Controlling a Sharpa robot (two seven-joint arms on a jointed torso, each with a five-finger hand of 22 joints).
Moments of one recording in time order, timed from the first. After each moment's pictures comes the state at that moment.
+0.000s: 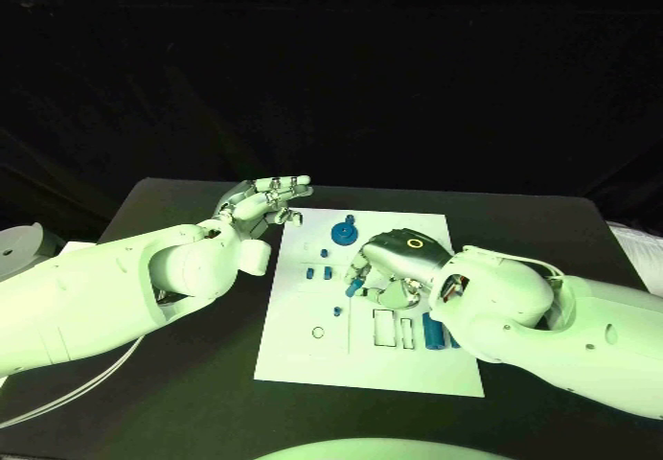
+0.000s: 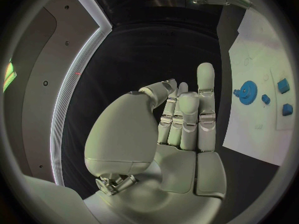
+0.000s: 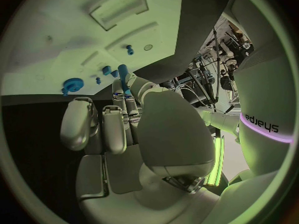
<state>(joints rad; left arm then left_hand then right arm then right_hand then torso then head) 1.17 -0.84 -0.02 1.56 0.15 -0.29 0.39 1.36 -0.13 0.55 -0.05 0.15 1.05 0.18 0.09 0.07 1.13 0.11 0.17 0.07 1.28 0.01 1.16 0.67 0.17 1.31 0.11 0.53 0.85 1.05 -0.84 0.05 1.88 -1.79 -0.20 -0.22 1.45 -0.11 0.45 0.09 0.05 1.20 0.11 0.08 0.09 1.25 0.05 0.09 0.06 1.47 -0.03 1.37 1.30 0.08 1.42 0.08 1.27 1.13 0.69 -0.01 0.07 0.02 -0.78</state>
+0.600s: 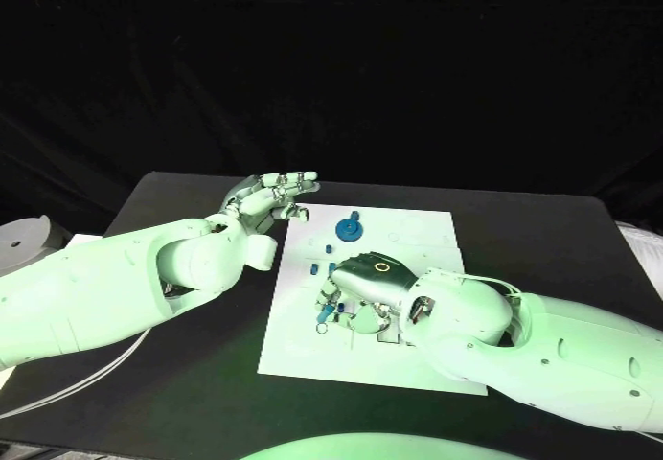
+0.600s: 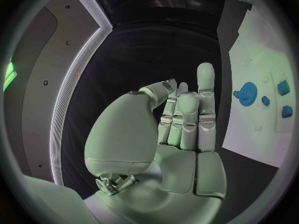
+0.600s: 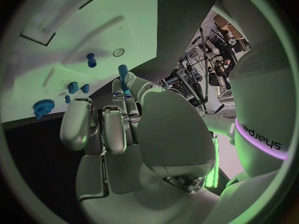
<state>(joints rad) 1.17 -0.84 -0.02 1.56 0.15 -0.28 0.39 1.36 -0.13 0.55 -0.05 0.15 1.05 0.18 0.09 0.07 1.13 0.11 0.17 0.07 1.28 0.01 1.16 0.67 0.17 1.31 0.11 0.53 0.85 1.00 -0.73 0.02 1.82 -1.79 -0.19 -0.17 1.45 -0.11 0.46 0.08 0.05 1.19 0.11 0.07 0.10 1.25 0.05 0.08 0.06 1.47 -0.03 1.37 1.30 0.08 1.42 0.08 1.27 1.12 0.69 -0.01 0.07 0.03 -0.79</state>
